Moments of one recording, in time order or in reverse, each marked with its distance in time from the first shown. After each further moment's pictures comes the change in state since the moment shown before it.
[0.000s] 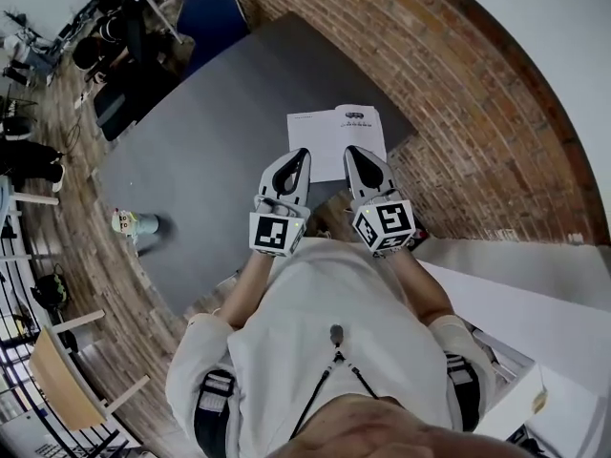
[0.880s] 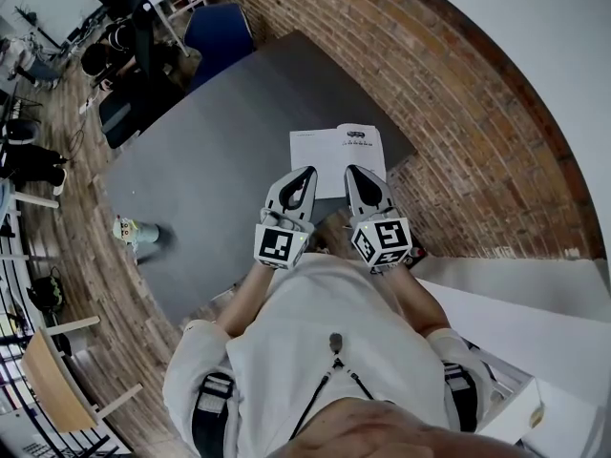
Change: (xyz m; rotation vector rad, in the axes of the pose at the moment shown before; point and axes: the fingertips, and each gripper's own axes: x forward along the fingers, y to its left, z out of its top) left arm 0.003 -0.010 0.002 0.023 0.020 -0.034; right arm -0.003 0.001 0.000 0.006 0.006 -0.005
